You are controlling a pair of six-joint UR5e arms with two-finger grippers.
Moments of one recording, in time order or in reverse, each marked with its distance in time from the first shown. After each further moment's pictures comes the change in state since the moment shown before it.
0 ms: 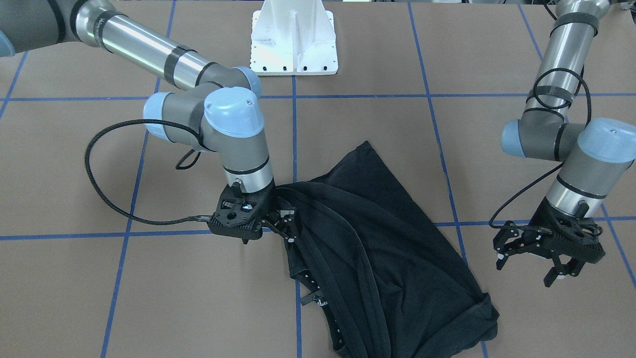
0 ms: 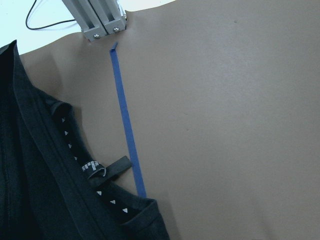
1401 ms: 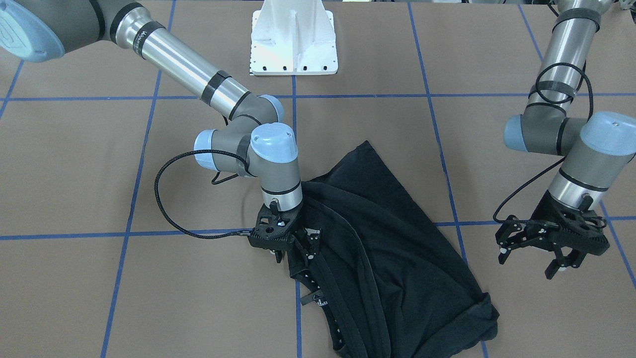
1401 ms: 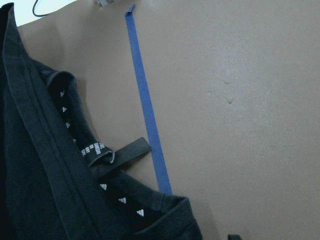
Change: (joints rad) left arm 0.002 0.028 -0.025 -0.001 -0.001 -0.056; right arm -0.082 0.088 -0.306 0.258 -0.142 0.022
